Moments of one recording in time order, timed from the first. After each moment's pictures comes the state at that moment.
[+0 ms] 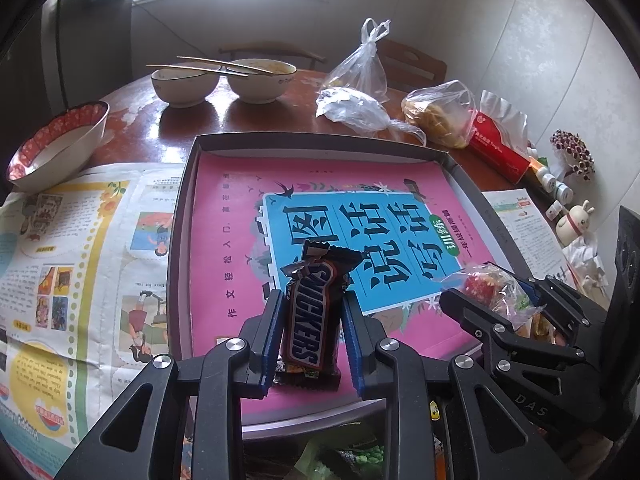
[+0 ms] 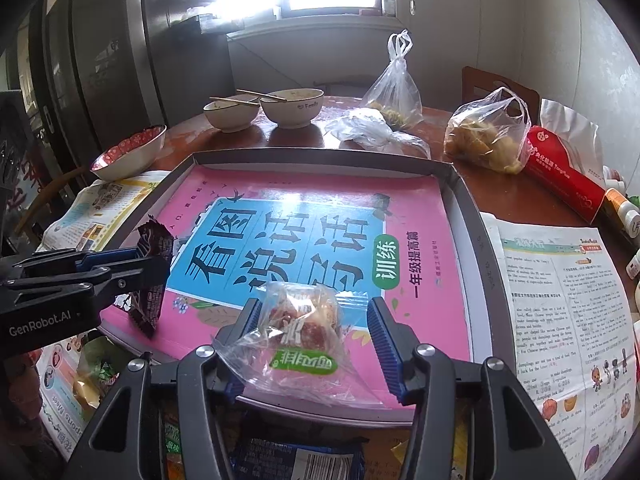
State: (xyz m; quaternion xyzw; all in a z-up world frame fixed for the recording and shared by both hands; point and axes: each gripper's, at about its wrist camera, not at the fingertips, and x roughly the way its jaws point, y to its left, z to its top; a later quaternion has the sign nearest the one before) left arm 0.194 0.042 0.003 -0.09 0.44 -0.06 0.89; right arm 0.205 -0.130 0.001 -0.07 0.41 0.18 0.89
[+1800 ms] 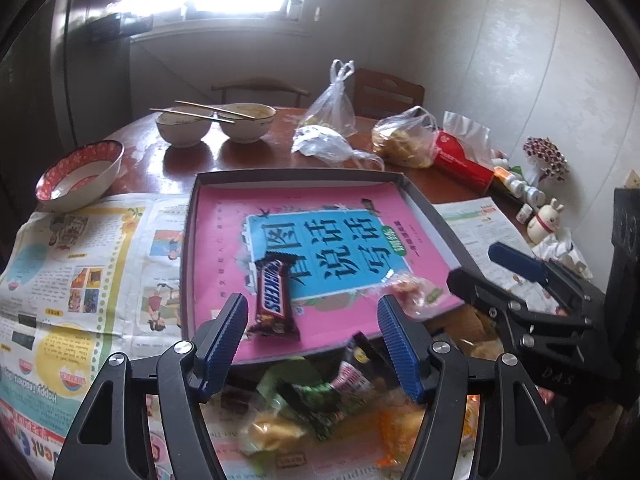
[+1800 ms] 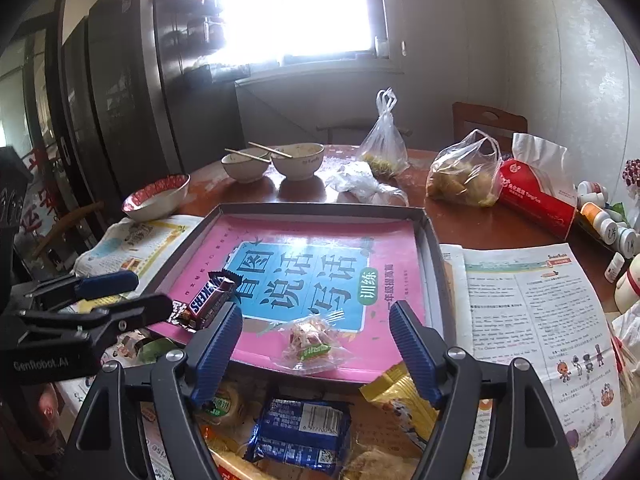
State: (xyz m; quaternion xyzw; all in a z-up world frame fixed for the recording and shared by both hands) left arm 0.128 0.022 0.049 -0.07 0.38 -0.07 0.92; right arm 0.155 -0.162 0.056 -0.04 0.34 0.19 0.92
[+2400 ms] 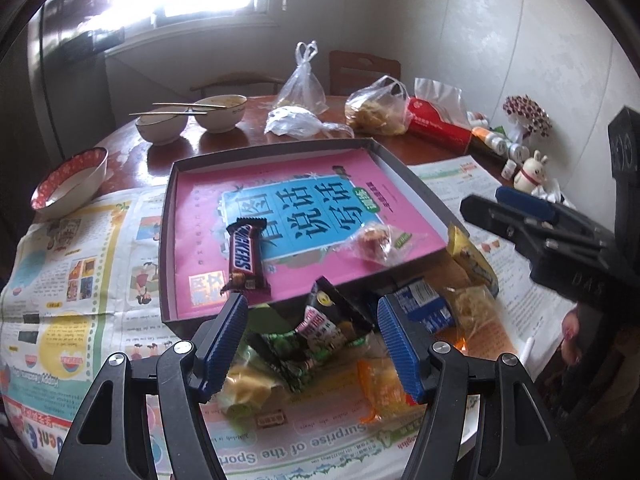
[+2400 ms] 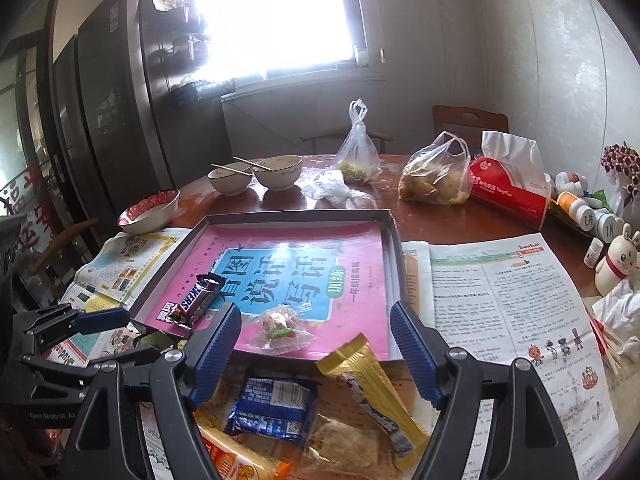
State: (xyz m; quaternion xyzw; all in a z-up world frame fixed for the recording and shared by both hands) left arm 0.097 -0.006 0.040 -0.01 0.40 -0.09 0.91; right arm 0.139 -0.199 0.067 -0.01 0.33 0.17 0.93
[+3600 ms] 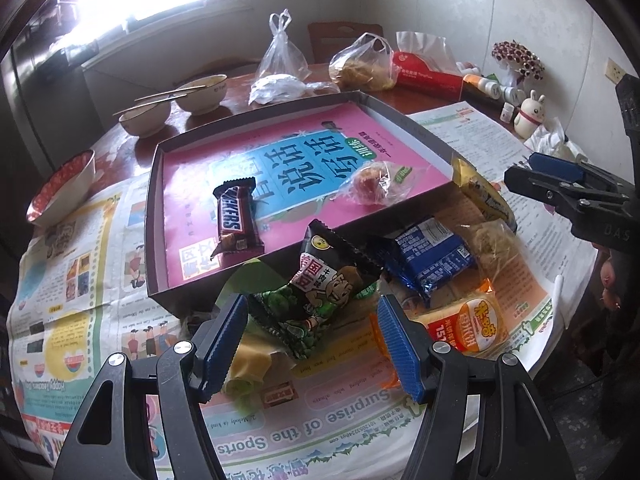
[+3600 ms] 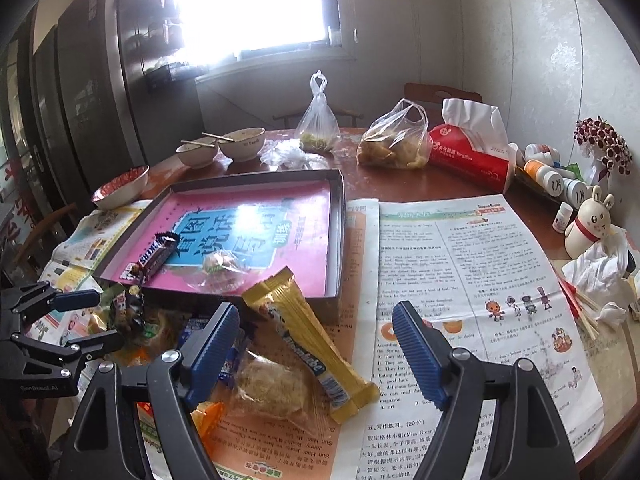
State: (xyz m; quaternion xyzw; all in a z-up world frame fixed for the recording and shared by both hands) left arm 0.094 -0.018 0.012 0.06 0.43 -0.10 0.90; right arm 0.123 -0.239 0.039 -0.03 0.37 0.13 0.92
